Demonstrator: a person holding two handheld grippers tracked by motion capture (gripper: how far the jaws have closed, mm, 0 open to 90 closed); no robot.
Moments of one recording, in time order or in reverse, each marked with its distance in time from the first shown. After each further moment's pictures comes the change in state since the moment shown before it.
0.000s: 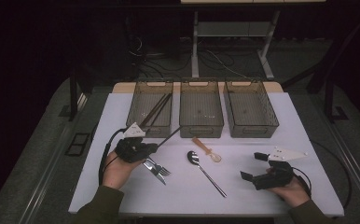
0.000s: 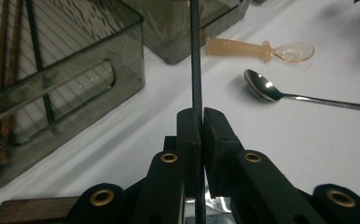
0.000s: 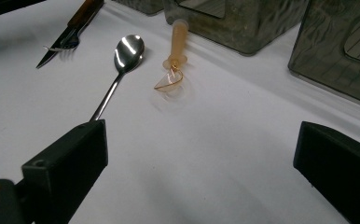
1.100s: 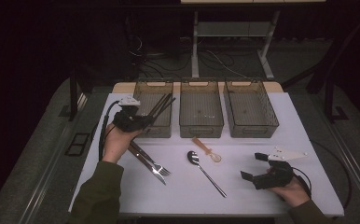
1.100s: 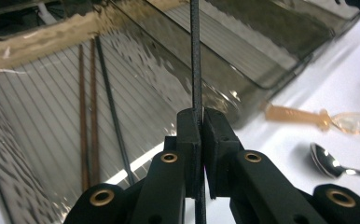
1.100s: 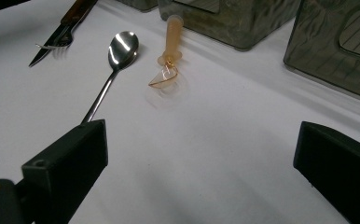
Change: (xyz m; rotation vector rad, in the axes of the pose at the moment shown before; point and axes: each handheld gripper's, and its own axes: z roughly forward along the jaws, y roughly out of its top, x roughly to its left) left arm 0.064 0.057 0.008 -0.055 0.058 -0.076; right arm -0.001 -0.001 0.001 0.010 -0.015 0.016
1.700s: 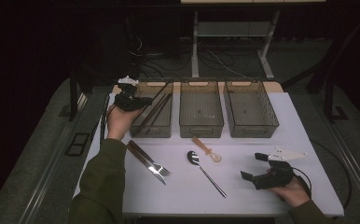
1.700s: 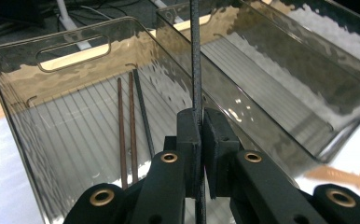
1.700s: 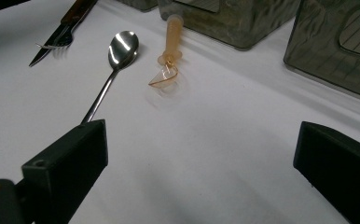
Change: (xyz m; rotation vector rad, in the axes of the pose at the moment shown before) left arm 0.040 0.039 0.021 -0.045 0.040 -0.093; right arm 0.000 0.000 0.000 -0.001 0.001 -0.003
